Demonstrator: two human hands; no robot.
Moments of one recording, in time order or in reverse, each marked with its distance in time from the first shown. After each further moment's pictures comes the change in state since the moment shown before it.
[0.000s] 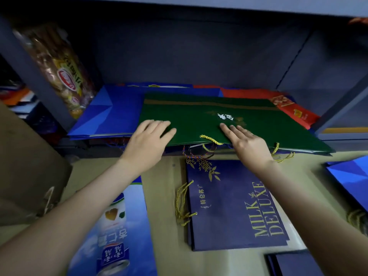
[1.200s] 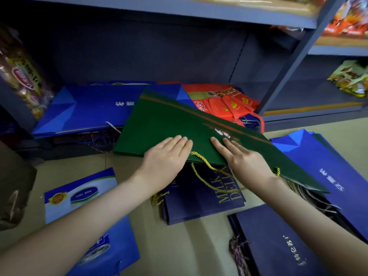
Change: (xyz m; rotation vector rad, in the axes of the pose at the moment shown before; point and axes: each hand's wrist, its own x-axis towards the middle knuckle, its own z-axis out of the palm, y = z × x) left_hand -0.015 0.125 -0.071 -0.238 0.347 0.235; right_hand -0.128 -0.019 -0.117 -0.122 -0.058 0.029
